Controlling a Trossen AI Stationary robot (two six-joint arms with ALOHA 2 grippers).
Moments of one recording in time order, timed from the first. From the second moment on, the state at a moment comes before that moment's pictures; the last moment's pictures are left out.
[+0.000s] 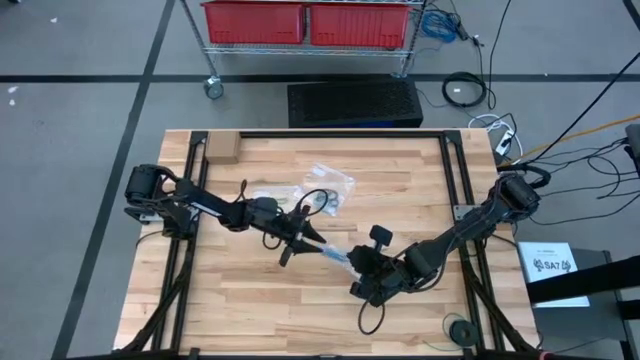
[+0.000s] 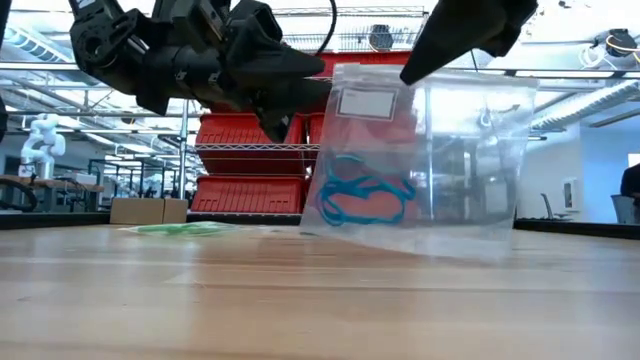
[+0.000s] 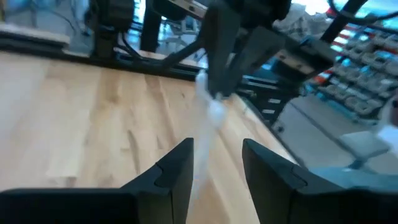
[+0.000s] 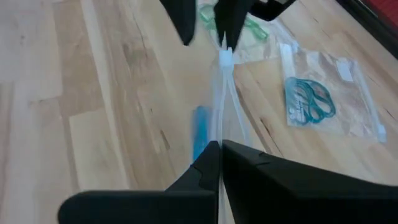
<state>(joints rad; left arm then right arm) -0.05 1.64 0.59 0.93 0.34 -0.23 0.55 1.68 1.22 -0.58 0.71 0.73</state>
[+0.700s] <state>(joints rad) -0.07 1.64 0.65 0.82 0.29 -0.22 0.54 1.67 1.22 -0.54 0.71 0.69</state>
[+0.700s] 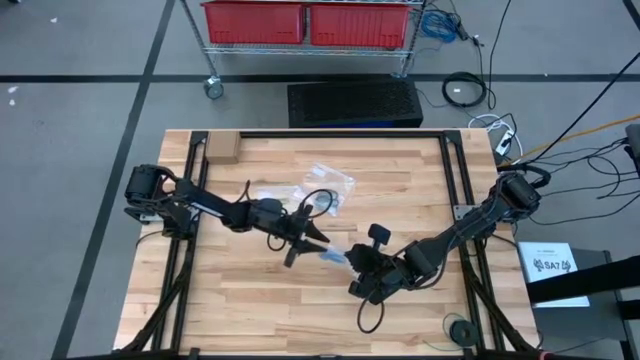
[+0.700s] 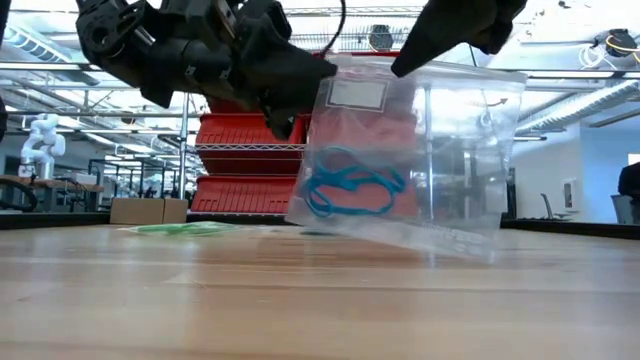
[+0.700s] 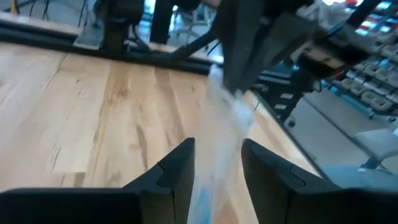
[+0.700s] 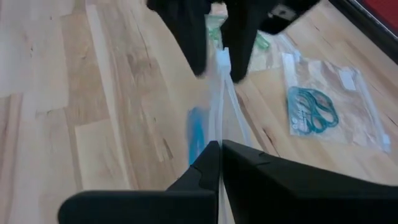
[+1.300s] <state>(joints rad) -0.07 1.64 0.66 0.77 0.26 -0.17 0.52 1.64 1.22 -0.53 0.70 0.70</state>
